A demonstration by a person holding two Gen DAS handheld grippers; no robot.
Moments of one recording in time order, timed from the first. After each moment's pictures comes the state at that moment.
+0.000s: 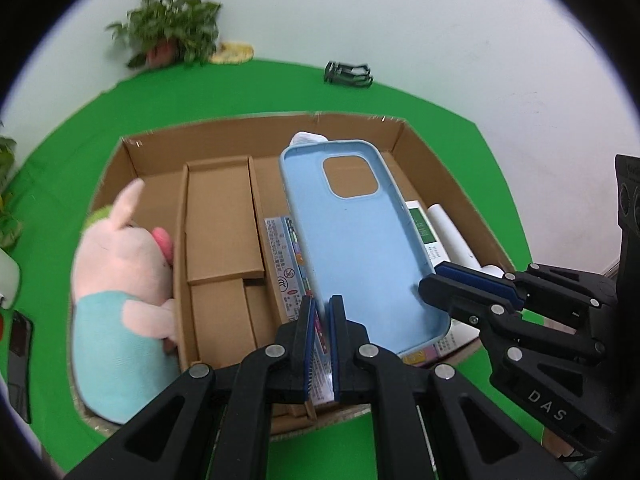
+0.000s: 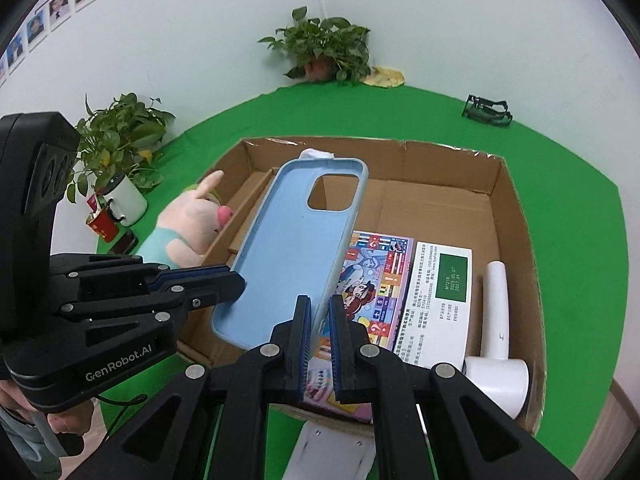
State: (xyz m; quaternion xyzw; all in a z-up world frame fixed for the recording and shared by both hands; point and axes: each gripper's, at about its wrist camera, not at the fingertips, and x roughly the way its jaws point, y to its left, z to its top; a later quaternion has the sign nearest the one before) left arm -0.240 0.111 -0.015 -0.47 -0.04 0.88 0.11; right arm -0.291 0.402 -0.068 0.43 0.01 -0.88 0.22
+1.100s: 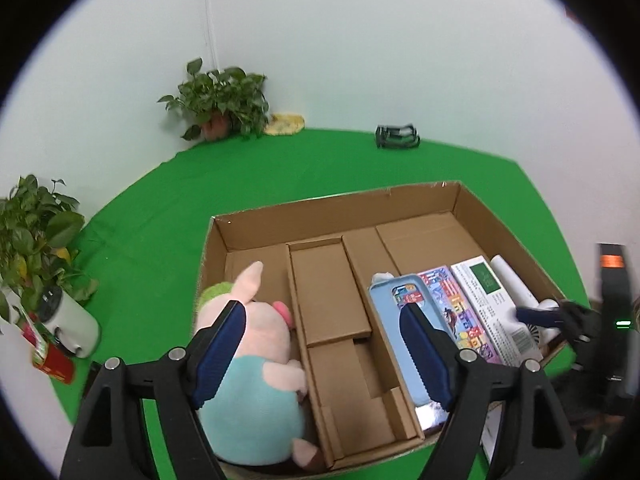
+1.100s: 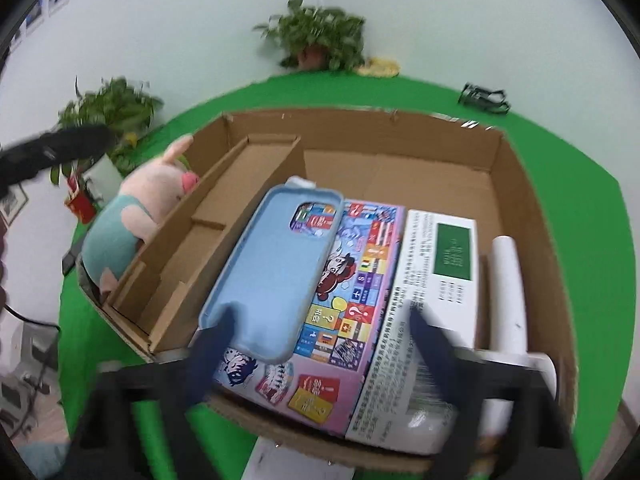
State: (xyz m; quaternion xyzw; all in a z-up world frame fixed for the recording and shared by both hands) left arm -0.217 0.067 0.030 -0.34 0.03 0.94 0.03; right arm -0.280 0.392 -0.134 0.40 0.02 -0.89 0.20
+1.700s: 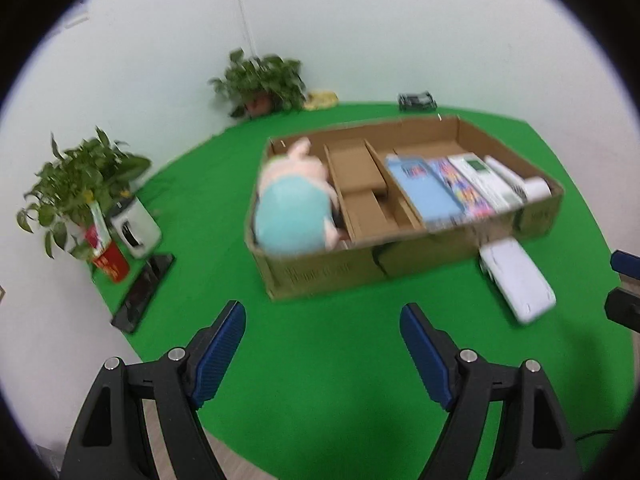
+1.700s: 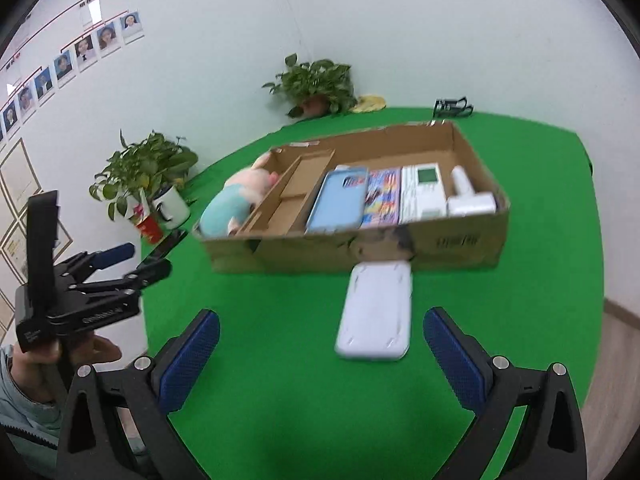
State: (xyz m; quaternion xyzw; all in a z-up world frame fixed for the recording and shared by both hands) left arm -0.029 0.072 -0.019 -0.37 0.07 0.92 -0.05; right arm -0.049 0.432 -0.107 0.35 -0.08 -0.91 0.21
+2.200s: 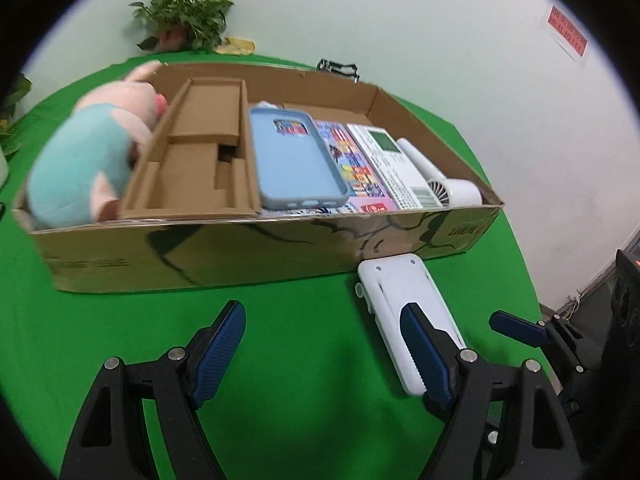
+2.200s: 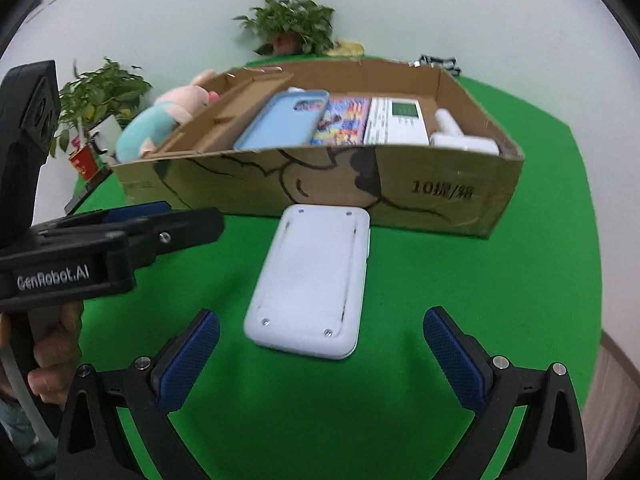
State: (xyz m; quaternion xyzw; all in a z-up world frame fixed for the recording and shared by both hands) left arm -0.126 0.132 -0.089 -0.43 -0.09 0.89 0.12; right arm -0.114 0.424 -0.181 0.44 0.01 -0.89 0.14
